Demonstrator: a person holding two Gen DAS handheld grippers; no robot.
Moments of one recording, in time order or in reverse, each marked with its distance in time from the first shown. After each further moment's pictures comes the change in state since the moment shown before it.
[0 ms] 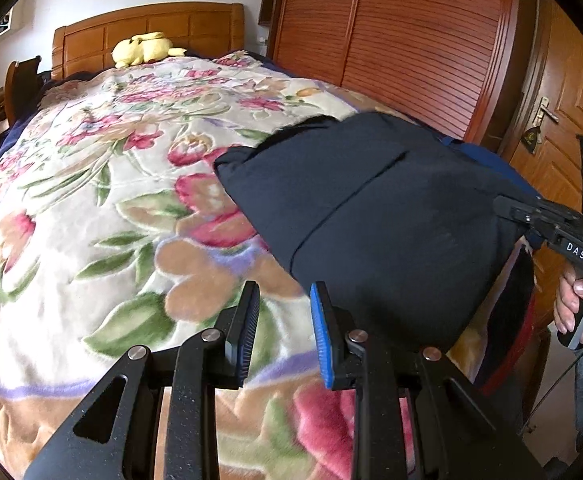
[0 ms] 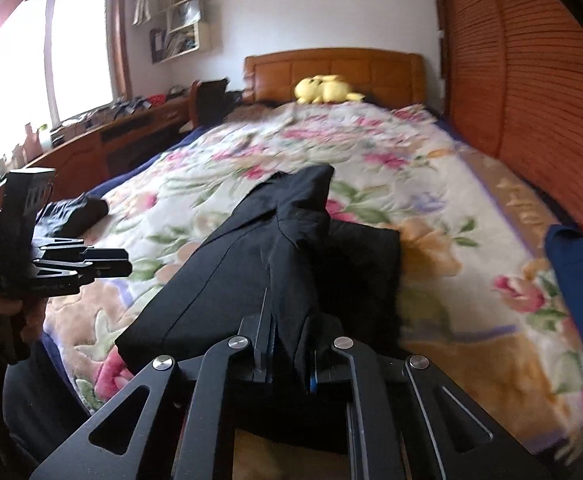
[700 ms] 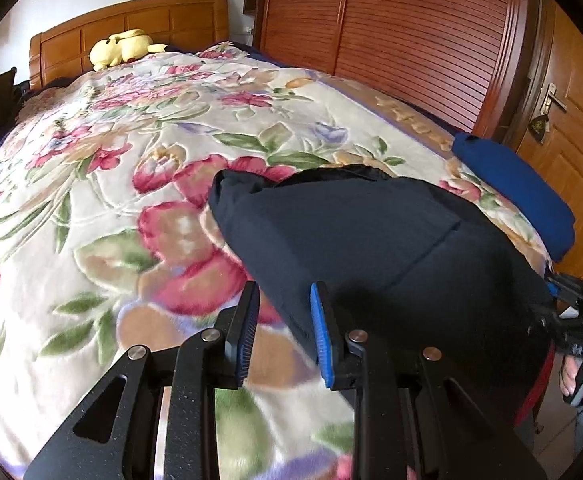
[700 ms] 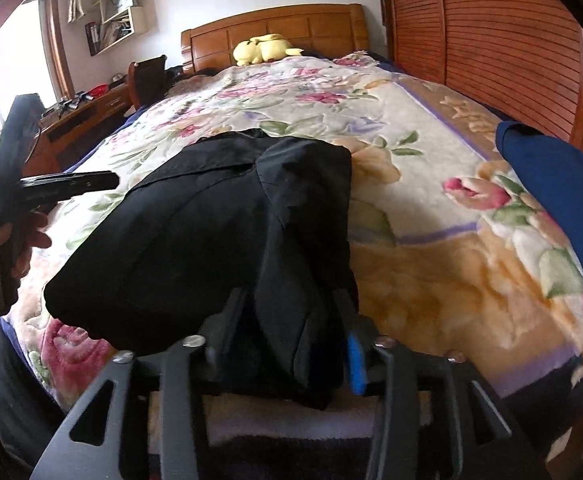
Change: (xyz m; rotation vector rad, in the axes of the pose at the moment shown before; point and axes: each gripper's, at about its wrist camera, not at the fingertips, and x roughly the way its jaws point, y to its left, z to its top) left arm 0.079 -0.001 0.056 0.038 0.055 -0.004; right arm 0.026 -0.034 -0.054 0.147 0.156 -0.111
